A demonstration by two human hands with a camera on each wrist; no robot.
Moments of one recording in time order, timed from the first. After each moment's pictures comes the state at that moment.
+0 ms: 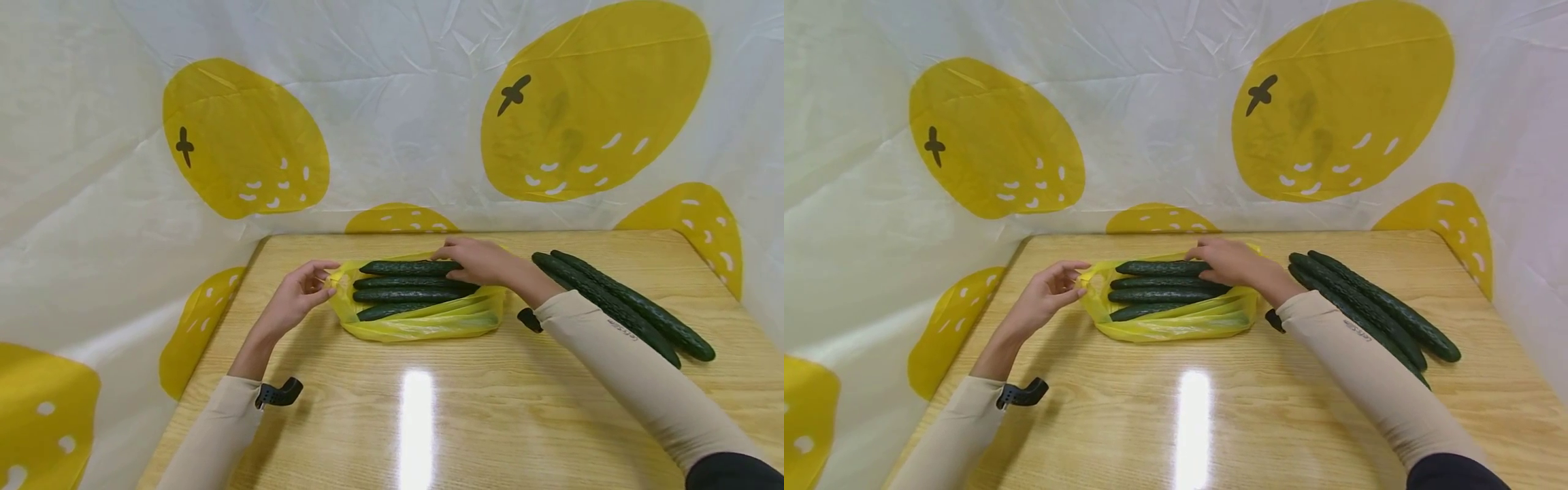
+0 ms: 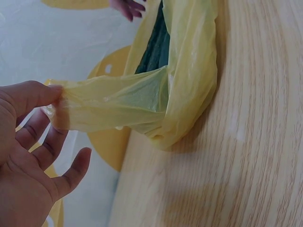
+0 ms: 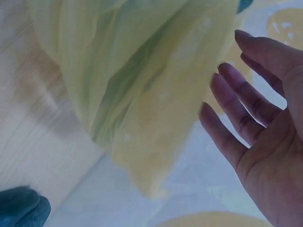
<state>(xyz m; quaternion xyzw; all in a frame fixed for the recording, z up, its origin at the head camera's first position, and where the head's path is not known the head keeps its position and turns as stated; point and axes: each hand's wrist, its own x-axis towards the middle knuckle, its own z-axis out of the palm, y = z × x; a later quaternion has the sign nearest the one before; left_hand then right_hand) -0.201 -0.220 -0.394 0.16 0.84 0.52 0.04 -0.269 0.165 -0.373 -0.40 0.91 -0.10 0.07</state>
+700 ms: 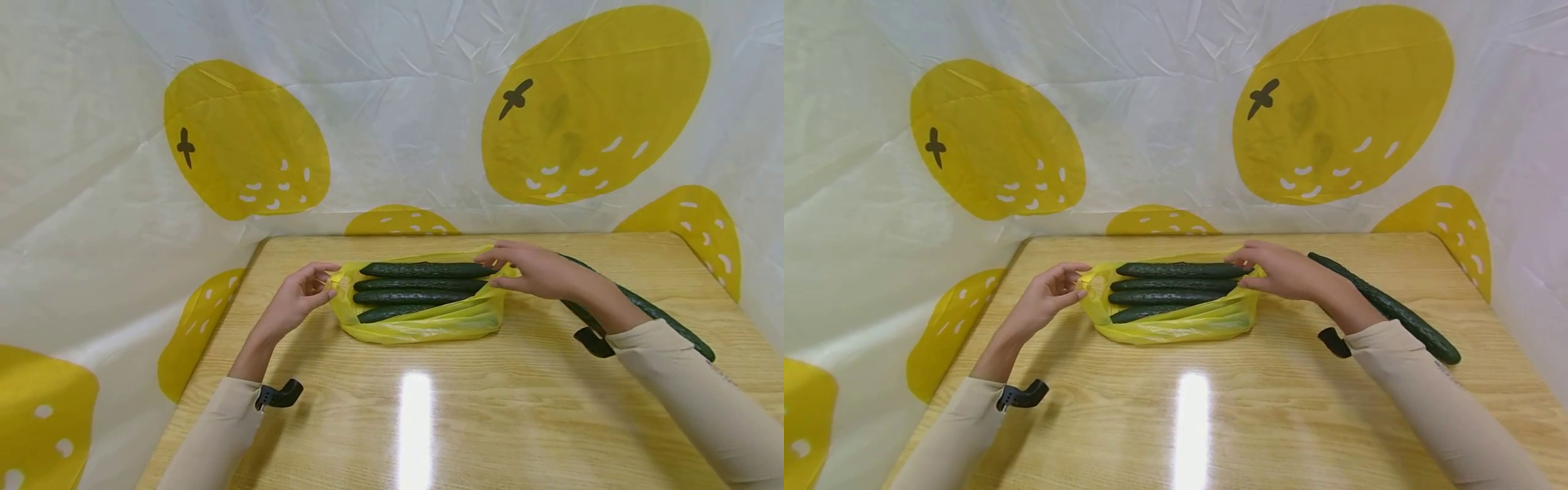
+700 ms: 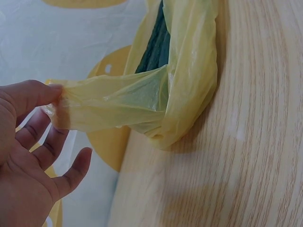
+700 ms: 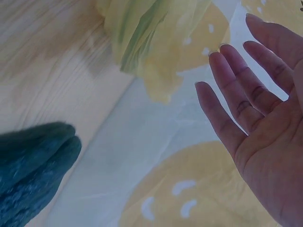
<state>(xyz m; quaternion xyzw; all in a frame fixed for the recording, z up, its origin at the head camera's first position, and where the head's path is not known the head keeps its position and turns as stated) -0.199 -0.220 -0.394 0.16 0.83 0.53 0.05 -0.223 0.240 -0.342 -0.36 0.90 -0.21 0.07</state>
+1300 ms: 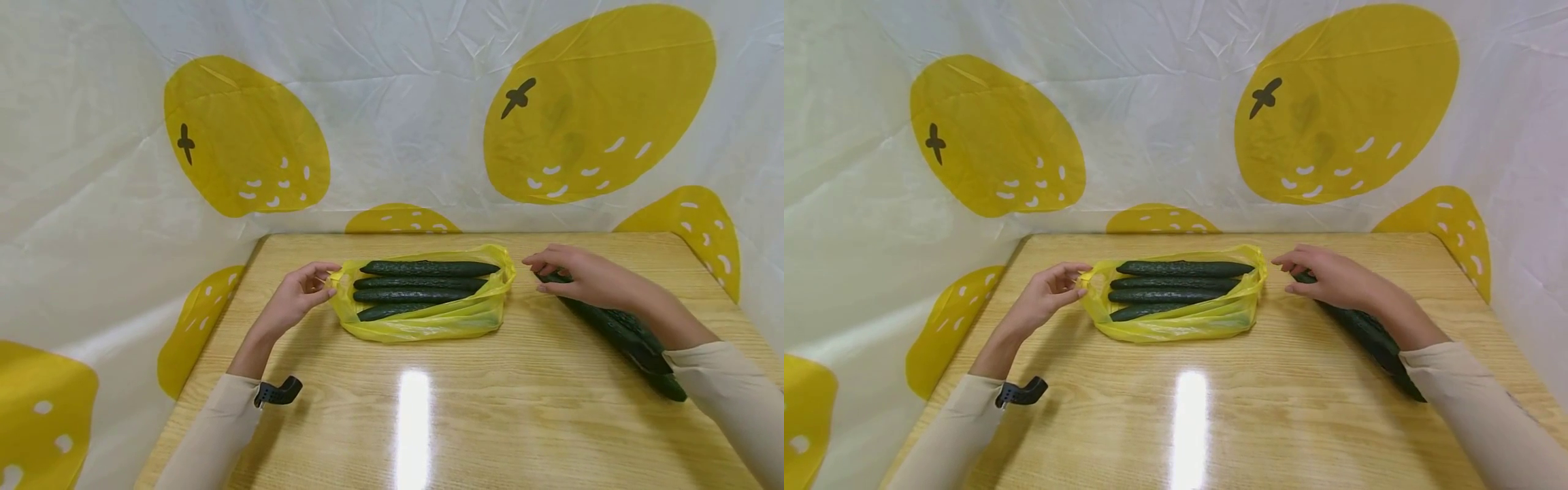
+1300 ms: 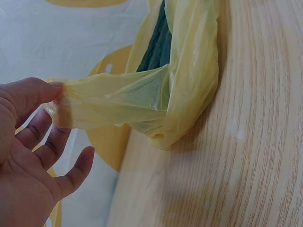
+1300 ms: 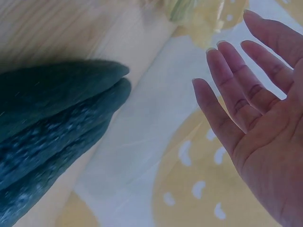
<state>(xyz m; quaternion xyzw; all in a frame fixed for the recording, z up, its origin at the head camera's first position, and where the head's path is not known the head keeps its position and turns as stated) -0.201 -0.222 -0.395 0.15 0.83 0.53 0.06 -0.207 0.303 -0.347 -0.32 0.92 -0.21 0.07</state>
